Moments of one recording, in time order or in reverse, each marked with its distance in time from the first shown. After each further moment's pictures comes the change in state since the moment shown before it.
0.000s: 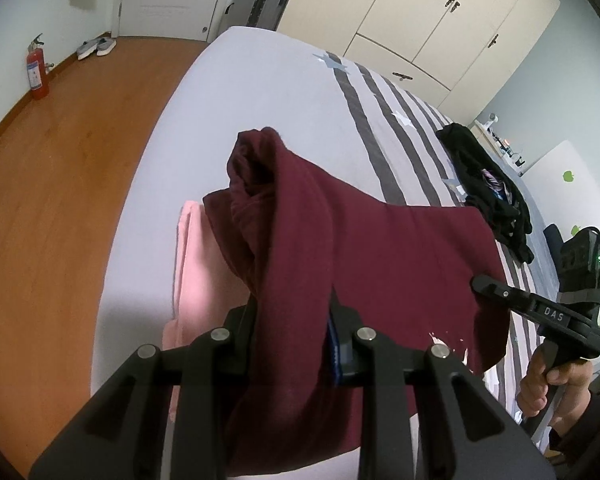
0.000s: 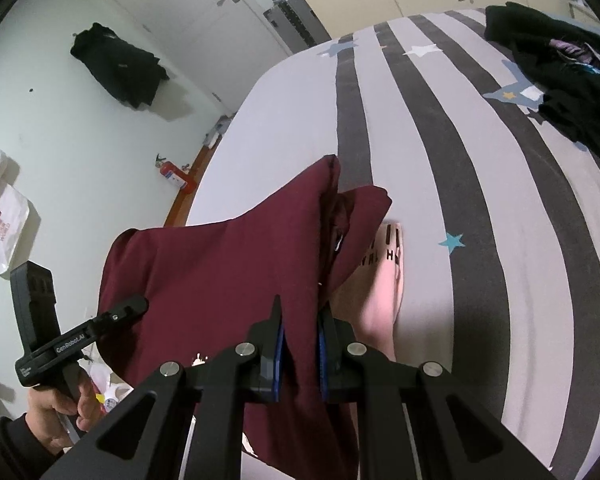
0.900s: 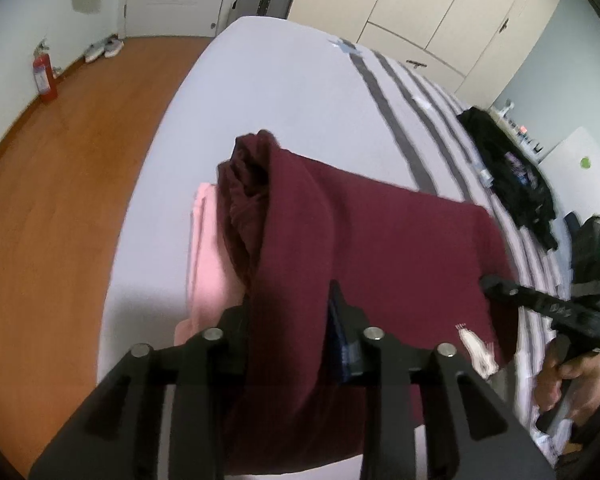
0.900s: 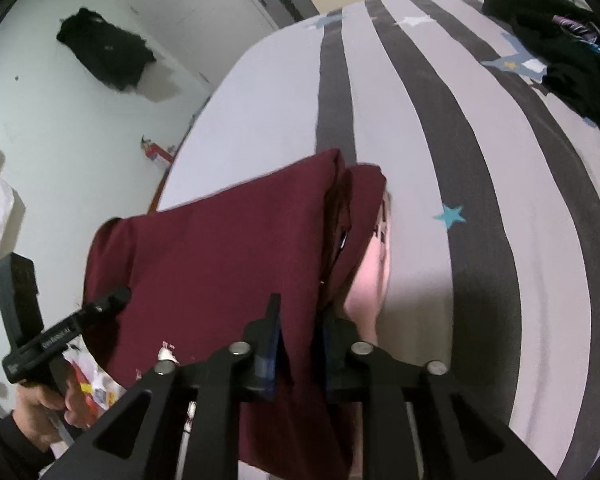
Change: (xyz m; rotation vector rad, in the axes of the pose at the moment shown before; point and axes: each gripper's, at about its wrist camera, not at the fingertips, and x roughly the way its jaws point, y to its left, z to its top) left arm 0.031 0.010 -0.015 0.039 0.019 0.114; right arm 0.024 -0.026 -0.012 -0.007 0.077 -0.045
